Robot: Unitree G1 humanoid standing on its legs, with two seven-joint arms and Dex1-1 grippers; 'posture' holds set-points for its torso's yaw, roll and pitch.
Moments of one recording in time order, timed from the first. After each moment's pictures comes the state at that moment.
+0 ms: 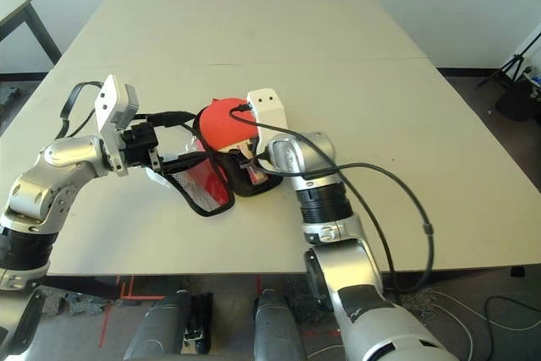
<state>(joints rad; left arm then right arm) -0.55 0.58 -0.05 -0.15 -0.39 0.44 -0.90 -0.79 -0.34 0.07 0.13 0.20 1.21 0.41</state>
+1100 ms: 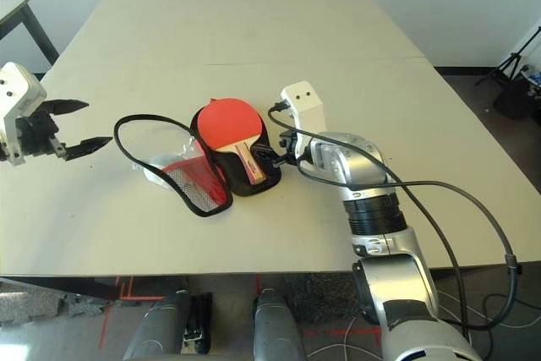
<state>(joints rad) -0.39 0.94 0.09 0.01 -0.26 0.40 -0.97 -0.71 -0.49 0.04 0.13 0.24 0.92 0.62</state>
